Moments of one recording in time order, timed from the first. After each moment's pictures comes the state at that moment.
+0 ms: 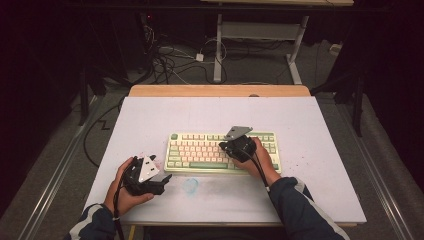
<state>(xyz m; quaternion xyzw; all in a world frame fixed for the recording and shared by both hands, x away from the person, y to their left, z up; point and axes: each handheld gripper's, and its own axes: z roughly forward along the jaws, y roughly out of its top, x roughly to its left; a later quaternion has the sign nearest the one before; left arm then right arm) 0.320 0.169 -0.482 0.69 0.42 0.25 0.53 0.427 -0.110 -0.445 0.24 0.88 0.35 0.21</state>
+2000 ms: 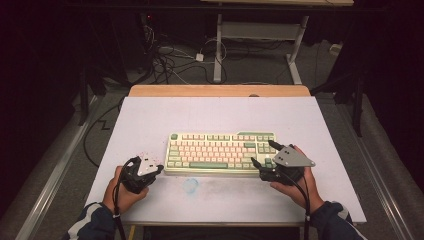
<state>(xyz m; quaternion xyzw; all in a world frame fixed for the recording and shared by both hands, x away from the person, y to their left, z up) 0.324 0.173 -0.475 0.71 0.45 0.21 0.50 0.340 -0.216 -0.427 0.27 0.78 0.44 0.34</state>
